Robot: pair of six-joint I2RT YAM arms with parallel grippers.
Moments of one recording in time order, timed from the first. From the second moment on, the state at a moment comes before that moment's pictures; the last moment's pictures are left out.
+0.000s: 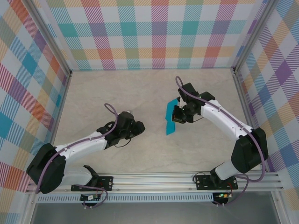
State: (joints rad) left arm -0.72 1.27 0.66 -0.15 0.03 -1.02; right arm 0.51 1.51 1.26 -0.97 -0.30 0.61
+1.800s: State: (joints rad) left arm -0.71 0.95 0.56 -0.39 -0.23 -1.08; right arm 0.78 1.85 1.42 -0.98 -0.19 0.64
